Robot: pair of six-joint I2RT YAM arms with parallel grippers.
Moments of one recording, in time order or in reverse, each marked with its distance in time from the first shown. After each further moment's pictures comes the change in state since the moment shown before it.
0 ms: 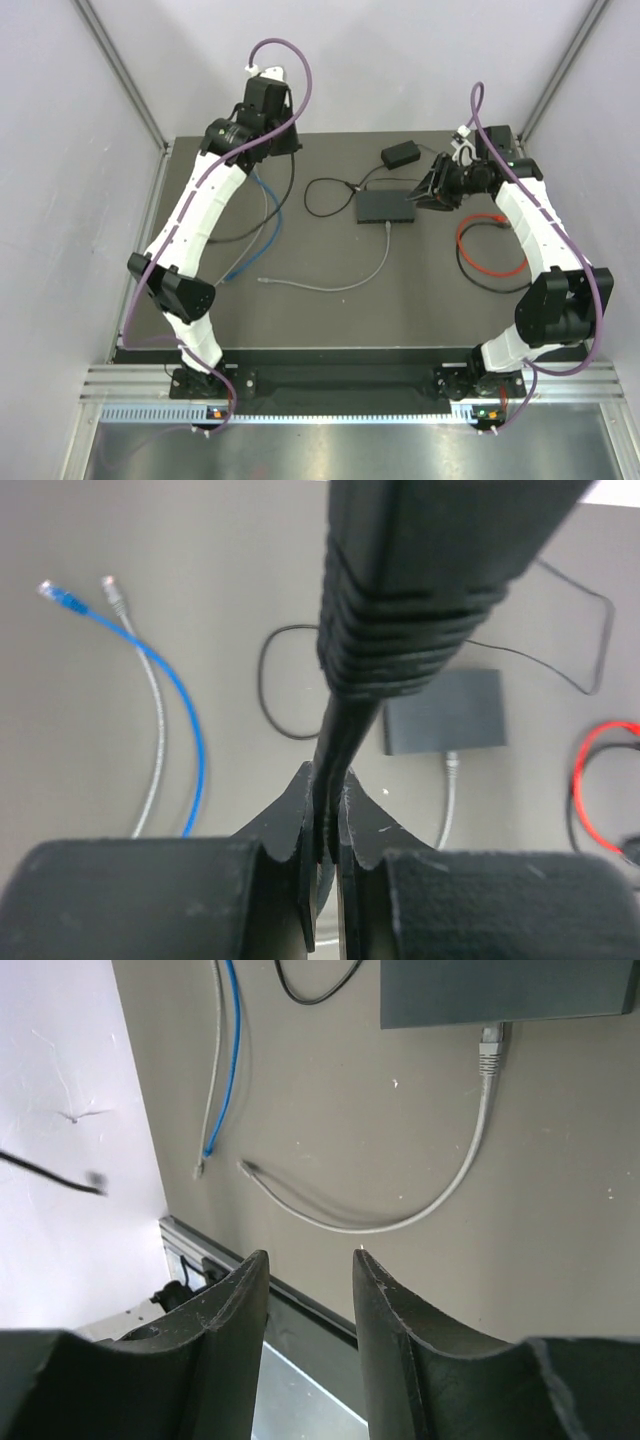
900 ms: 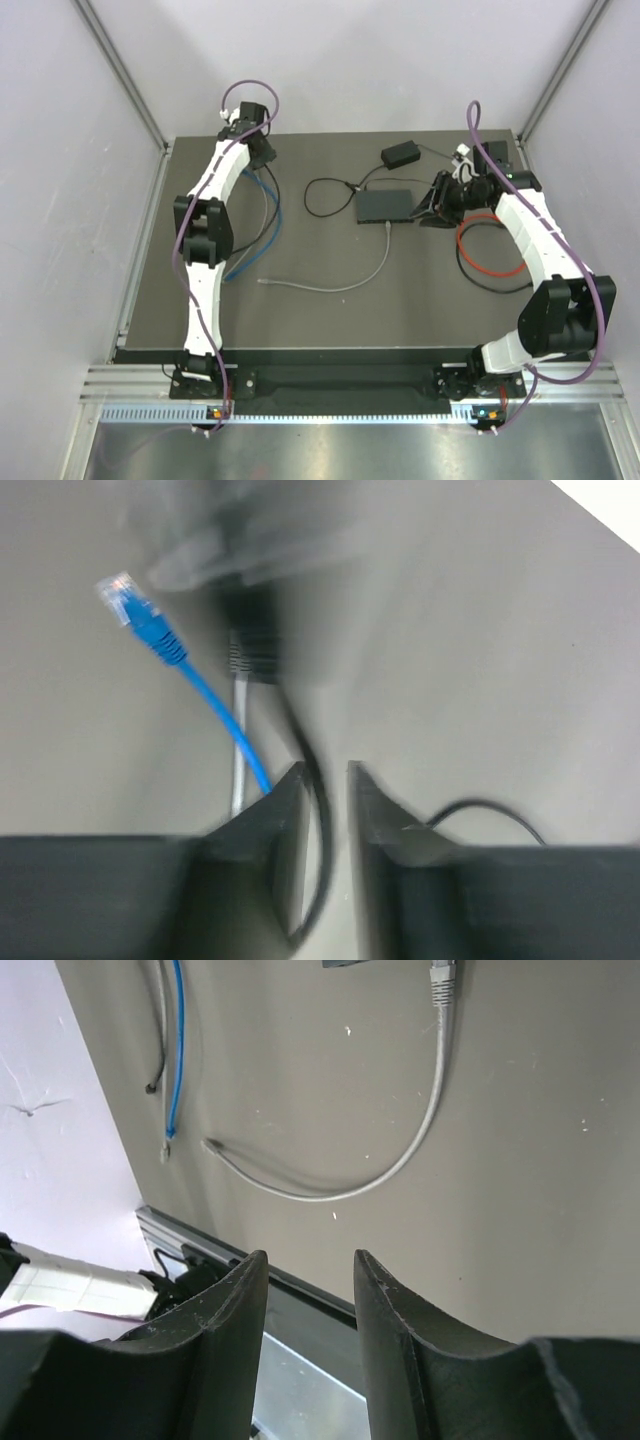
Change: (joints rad) left arm 0.318 0.574 0.094 0.196 0.005 -0.220; right arm 0.000 -0.058 -0.114 -0.047 0.046 -0.010
